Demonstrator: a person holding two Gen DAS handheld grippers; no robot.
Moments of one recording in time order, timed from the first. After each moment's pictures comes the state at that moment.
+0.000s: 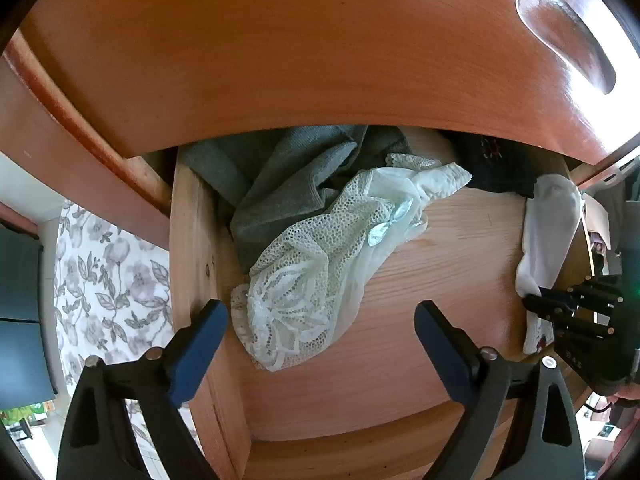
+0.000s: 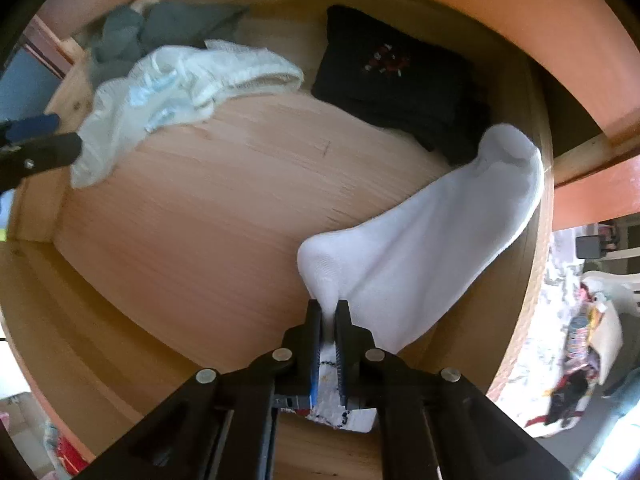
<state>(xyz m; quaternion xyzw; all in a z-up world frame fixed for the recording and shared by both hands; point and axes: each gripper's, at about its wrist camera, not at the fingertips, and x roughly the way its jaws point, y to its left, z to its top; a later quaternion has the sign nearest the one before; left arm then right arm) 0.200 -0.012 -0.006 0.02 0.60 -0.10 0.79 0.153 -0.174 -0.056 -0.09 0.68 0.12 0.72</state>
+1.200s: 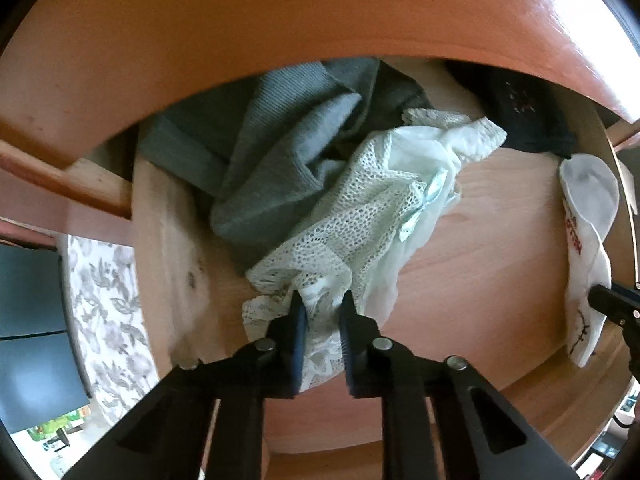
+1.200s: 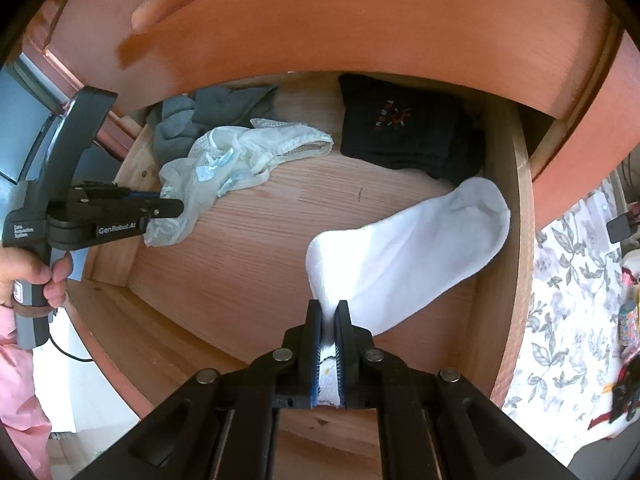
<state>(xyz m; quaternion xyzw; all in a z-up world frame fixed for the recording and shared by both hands) 0.219 -0.036 -0.046 0.09 0.64 -0.09 0.75 0.144 -0.205 -0.015 0.03 0.61 0.16 0.78</state>
